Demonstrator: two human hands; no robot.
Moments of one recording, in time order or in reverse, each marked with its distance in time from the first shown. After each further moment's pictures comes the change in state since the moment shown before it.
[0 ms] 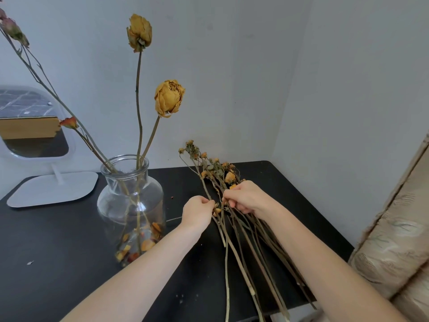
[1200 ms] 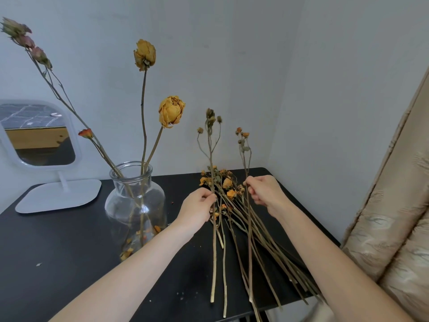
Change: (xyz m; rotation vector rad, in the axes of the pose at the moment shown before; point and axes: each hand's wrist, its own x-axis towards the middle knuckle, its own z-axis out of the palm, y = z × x) left_hand -0.024 0.019 -0.021 -0.060 -0.097 0.252; right_hand -0.019 0.005 -0.033 0.270 0.290 -0.096
